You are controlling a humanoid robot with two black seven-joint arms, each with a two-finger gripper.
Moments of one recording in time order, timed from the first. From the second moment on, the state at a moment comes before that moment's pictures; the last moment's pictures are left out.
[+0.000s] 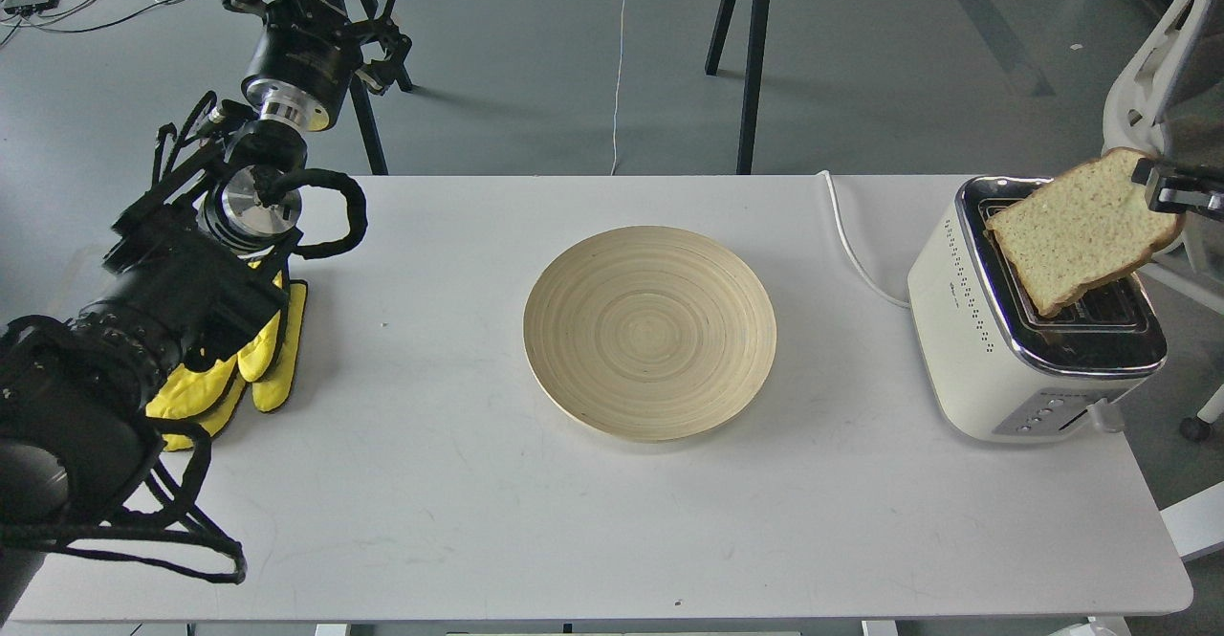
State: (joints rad) left arm -1.03 0.13 -0.66 -0.32 -0.26 -0.49 -0.35; right arm 1.29 -1.25 -0.19 1.40 -1.24 0.05 0.02
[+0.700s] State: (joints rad) left arm -1.03 0.13 -0.66 -0.32 -0.26 -0.49 -0.35; right arm 1.27 -1.25 -0.19 1.39 -1.24 0.05 0.01
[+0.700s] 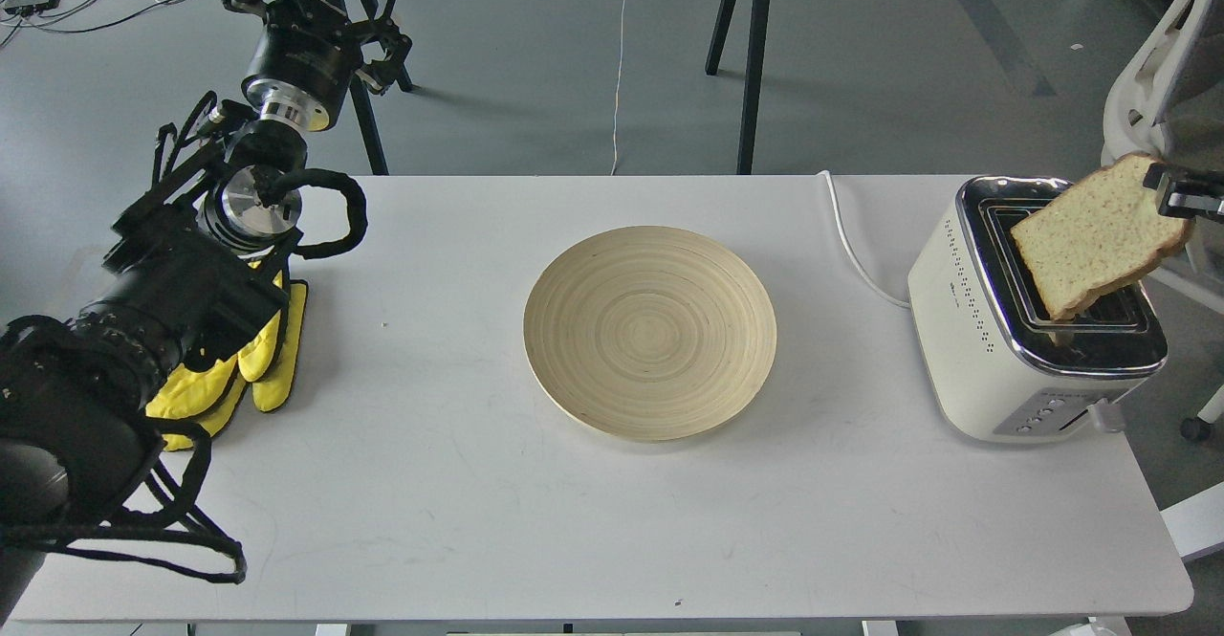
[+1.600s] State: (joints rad) left arm -1.03 0.13 -0.67 -0.32 -0.26 -0.49 -0.35; right arm 1.28 -1.13 0.03 1.36 -0.93 0.03 0.03
